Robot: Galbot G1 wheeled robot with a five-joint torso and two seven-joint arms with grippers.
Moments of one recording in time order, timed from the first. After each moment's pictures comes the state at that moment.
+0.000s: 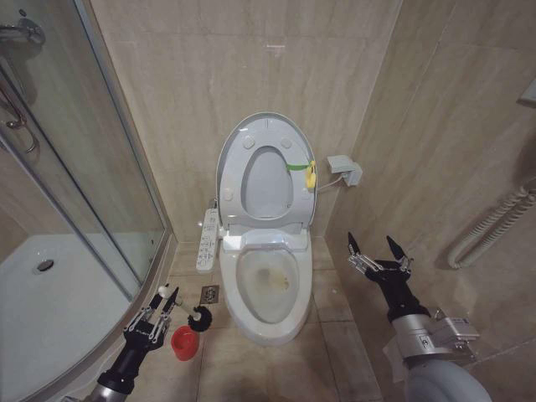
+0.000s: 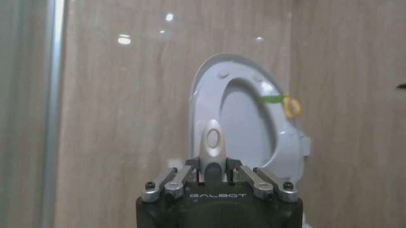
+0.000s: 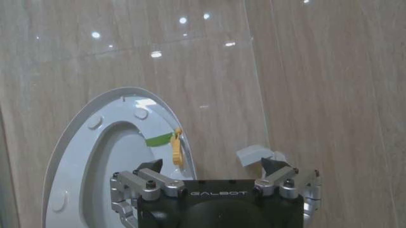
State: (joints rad) left arm 1.75 -1.27 -0.74 -2.09 -0.45 -0.36 0.44; right arm -1.59 1.25 0.64 2.38 0.49 -0.03 0.19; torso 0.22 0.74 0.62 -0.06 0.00
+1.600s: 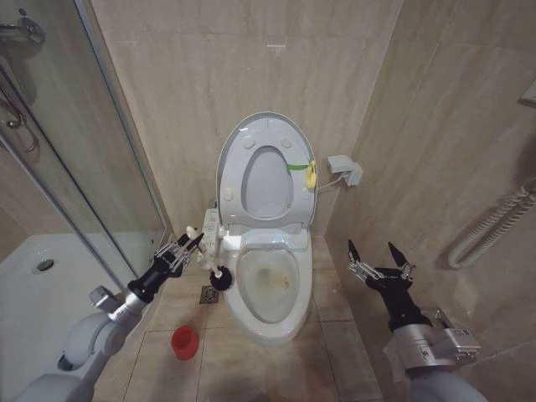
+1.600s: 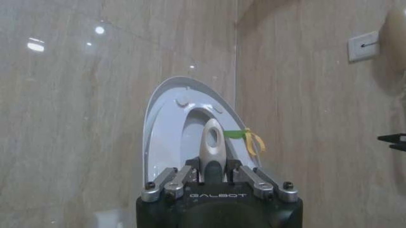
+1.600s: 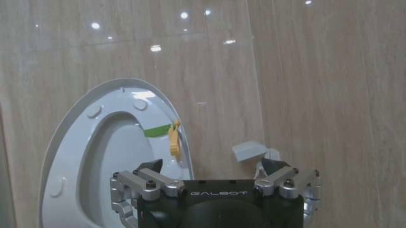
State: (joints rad) left arm 1.16 -0.95 -0.48 -1.80 -0.75 -0.25 0.57; right arm -1.63 1.27 0.64 2.38 0.42 -0.01 0.17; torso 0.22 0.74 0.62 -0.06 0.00
